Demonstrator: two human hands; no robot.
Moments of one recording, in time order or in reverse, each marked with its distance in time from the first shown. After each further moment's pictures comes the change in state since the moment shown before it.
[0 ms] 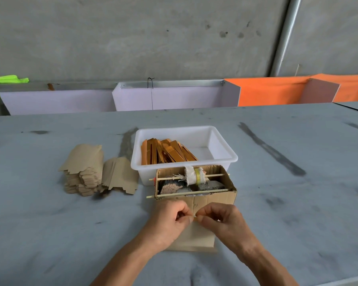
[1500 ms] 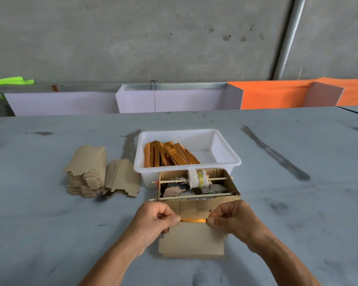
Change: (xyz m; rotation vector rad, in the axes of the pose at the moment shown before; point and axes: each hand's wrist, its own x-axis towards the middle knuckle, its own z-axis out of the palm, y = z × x) left_hand -0.008 -0.018 -0.024 -0.403 0.036 -0.369; right_hand 0.017 -0.006 -0.024 -0.072 -0.093 0.134
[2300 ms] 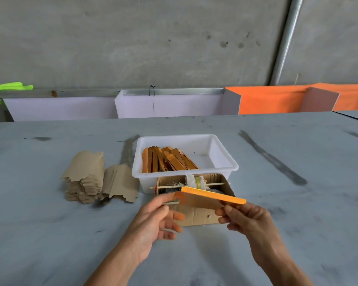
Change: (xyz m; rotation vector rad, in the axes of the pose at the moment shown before) left_hand -0.010 0.019 0.005 -0.423 -0.022 -0.066; right_hand -0.021 0.001 -0.007 0.423 0.270 -0.134
